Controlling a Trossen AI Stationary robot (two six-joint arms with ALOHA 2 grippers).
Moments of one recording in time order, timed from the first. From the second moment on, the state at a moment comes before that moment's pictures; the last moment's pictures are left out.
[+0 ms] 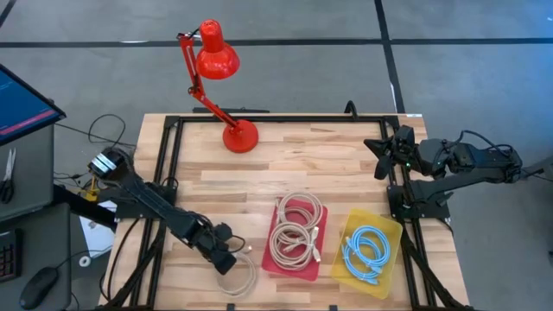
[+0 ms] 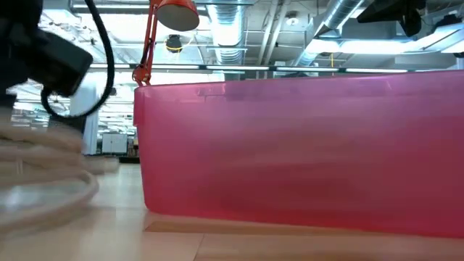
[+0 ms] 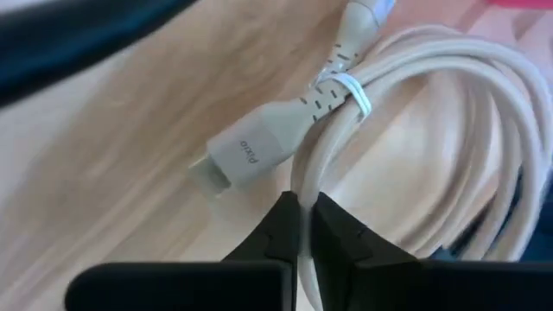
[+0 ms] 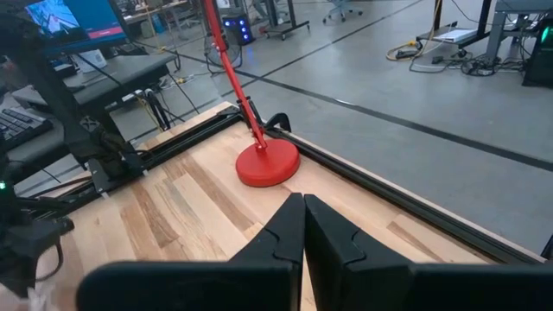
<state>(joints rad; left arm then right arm) -0.66 1.55 0.75 -0.32 0.04 -1.42 0.15 0.53 0.82 -0.63 0.71 0.44</state>
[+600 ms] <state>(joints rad) -0.58 1.15 0.80 -0.44 -0.41 -1.46 0.15 0.53 0.82 -0.68 0.71 0.44</state>
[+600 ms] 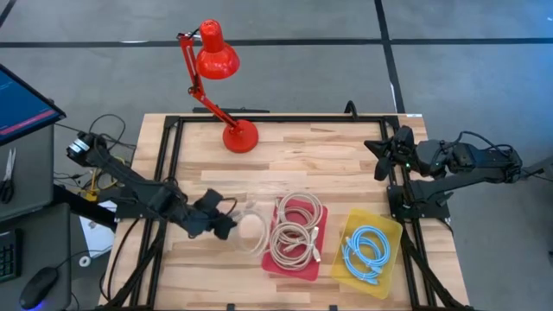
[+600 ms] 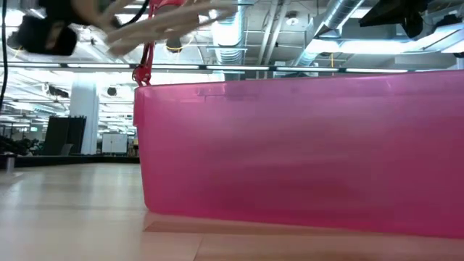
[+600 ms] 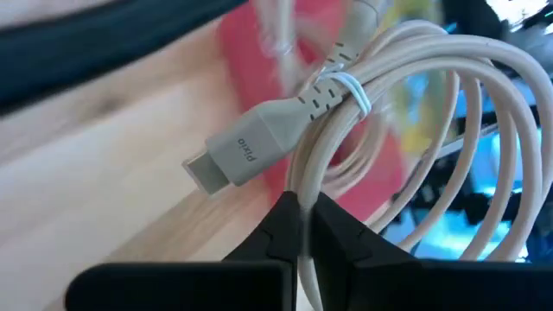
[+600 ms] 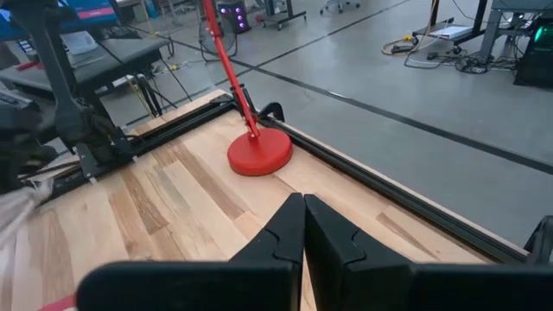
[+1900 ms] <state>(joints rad) -0.45 1.82 1.07 -0.06 -0.24 -1.34 0.15 0.53 0.82 -0.72 0.71 0.44</state>
